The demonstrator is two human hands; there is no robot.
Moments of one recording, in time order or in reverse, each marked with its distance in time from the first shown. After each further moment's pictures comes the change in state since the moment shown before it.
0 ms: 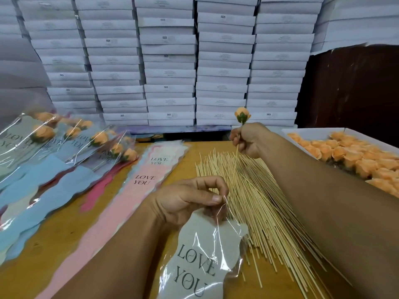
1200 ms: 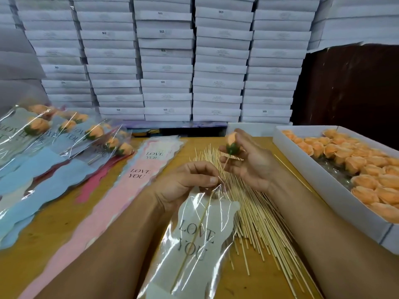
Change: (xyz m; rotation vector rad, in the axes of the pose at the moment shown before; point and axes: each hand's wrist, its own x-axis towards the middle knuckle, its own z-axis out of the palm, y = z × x) left_hand 0.011 0.001 0.006 0.122 0.320 0.148; right_hand -0.085 0.057 -0.025 0.341 -0.330 -0.156
